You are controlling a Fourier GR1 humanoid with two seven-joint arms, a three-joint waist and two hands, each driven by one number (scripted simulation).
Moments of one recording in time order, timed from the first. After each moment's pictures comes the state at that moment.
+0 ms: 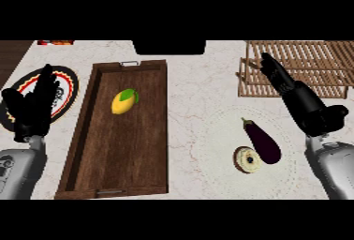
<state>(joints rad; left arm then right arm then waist) -0.29 0.38 0.04 -1.31 0.11 0.24 0.10 -0.35 -0.40 0.16 -1.55 -0.12 0.06 0.07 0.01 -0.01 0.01</state>
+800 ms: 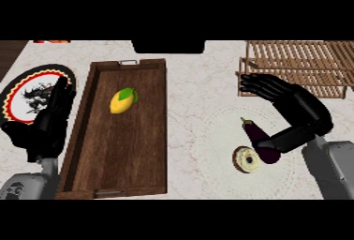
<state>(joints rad) -0.13 0.28 -0.03 -1.55 0.12 0.24 0.08 -0.35 -0.36 0.09 -1.48 -0.47 0.42 0.03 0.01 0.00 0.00</state>
